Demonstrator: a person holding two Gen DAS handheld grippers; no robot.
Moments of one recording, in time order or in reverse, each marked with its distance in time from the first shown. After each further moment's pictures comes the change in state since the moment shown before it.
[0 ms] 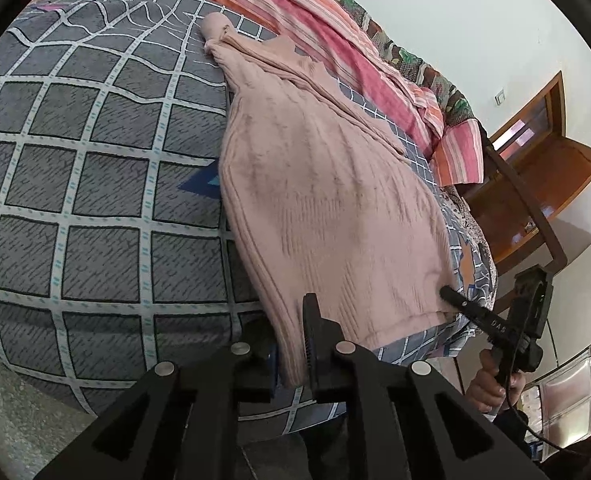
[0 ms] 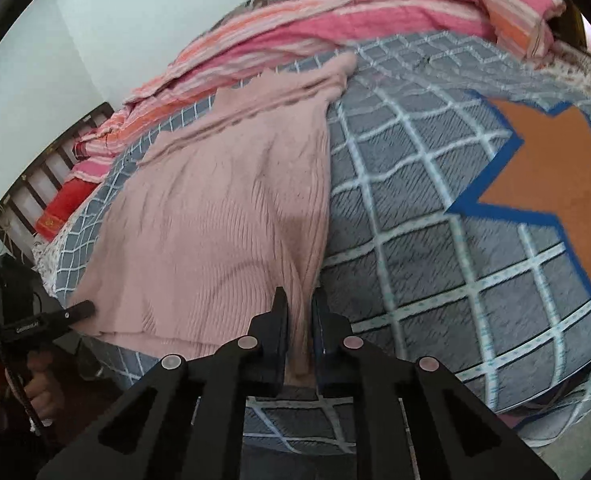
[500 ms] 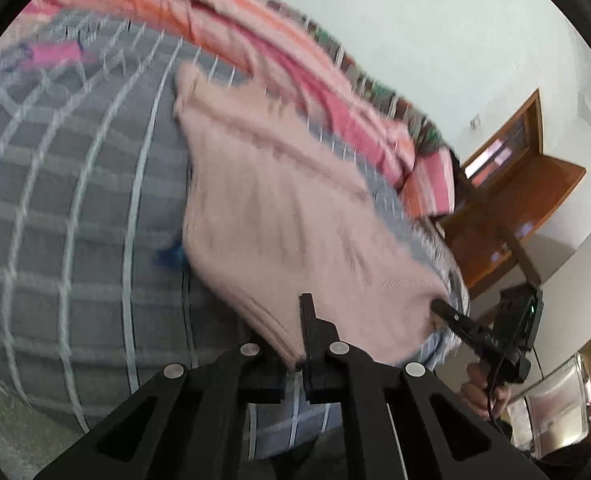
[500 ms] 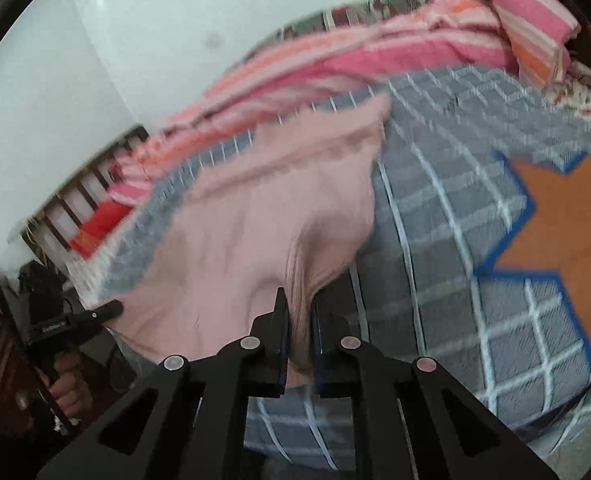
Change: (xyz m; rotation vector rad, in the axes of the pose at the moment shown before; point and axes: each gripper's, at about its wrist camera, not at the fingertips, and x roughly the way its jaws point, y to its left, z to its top) left arm -0.042 -0.031 0.038 0.015 -0.128 -0.065; right arm -0.049 0.019 0.037 -0.004 -0.123 0.124
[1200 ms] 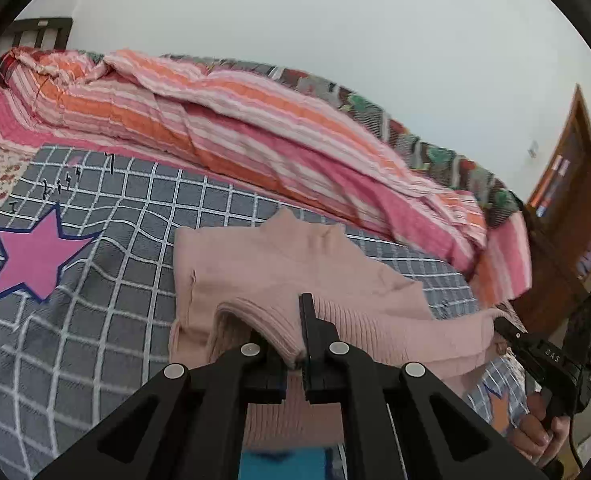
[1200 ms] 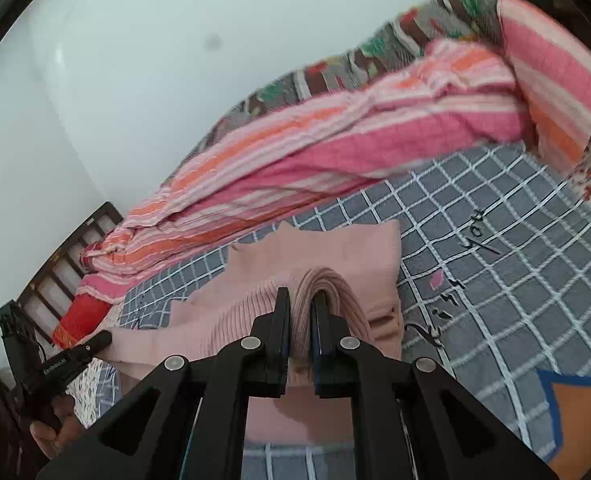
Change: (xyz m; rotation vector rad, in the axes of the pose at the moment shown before) left arm 0.078 -0.033 0.183 0.091 -0.166 0.295; right arm 0.086 -0.001 0.172 0.123 -0.139 -0.076
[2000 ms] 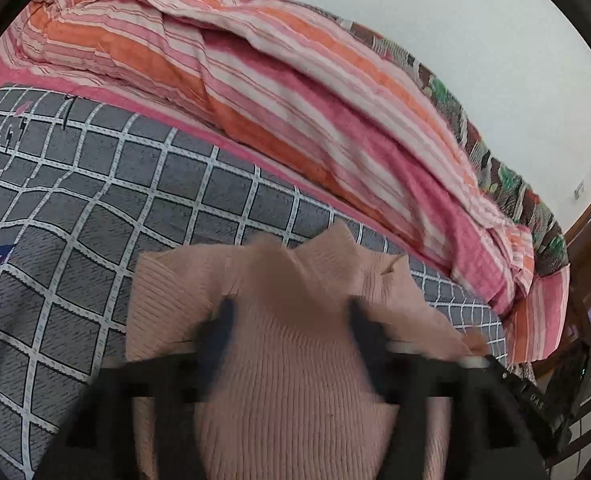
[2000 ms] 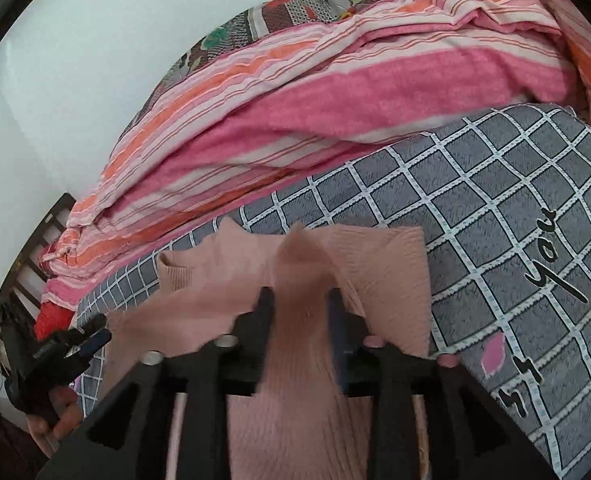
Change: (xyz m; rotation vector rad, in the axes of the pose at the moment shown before) left arm 0.139 0.045 0.045 -0.165 0.081 0.017; right arm 0.147 -0.029 0.036 0.027 0.126 -0.083
